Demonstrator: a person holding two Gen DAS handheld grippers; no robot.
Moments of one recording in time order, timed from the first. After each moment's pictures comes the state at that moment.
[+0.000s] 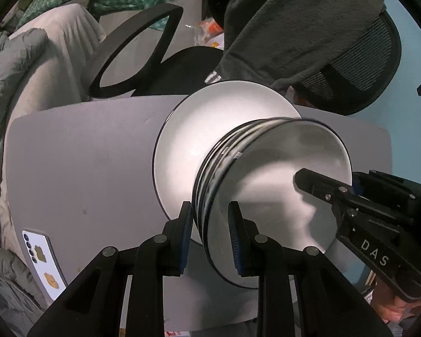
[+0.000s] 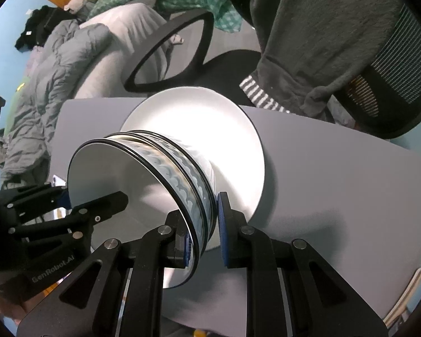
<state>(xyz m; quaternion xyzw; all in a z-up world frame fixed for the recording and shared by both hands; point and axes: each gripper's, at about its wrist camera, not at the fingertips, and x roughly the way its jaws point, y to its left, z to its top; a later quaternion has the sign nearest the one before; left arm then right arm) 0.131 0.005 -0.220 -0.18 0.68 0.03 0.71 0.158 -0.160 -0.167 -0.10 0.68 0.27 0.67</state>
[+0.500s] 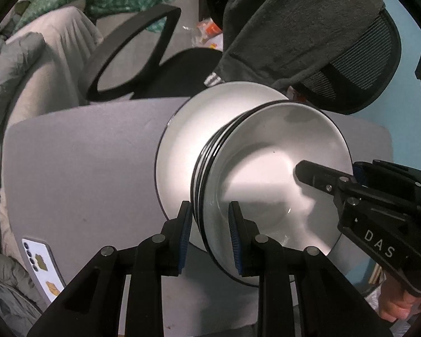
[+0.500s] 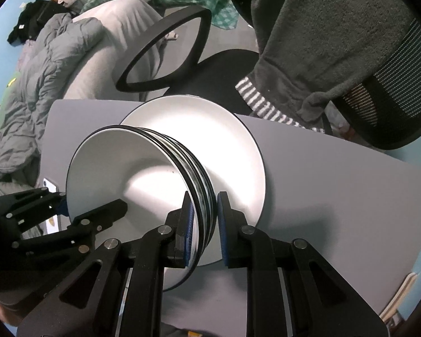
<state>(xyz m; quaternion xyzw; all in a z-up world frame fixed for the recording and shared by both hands) 0.130 0.002 -0.222 -0.17 0.67 0.03 0.72 0.165 -0.146 -0.170 -0.12 0.69 0.26 0.67</state>
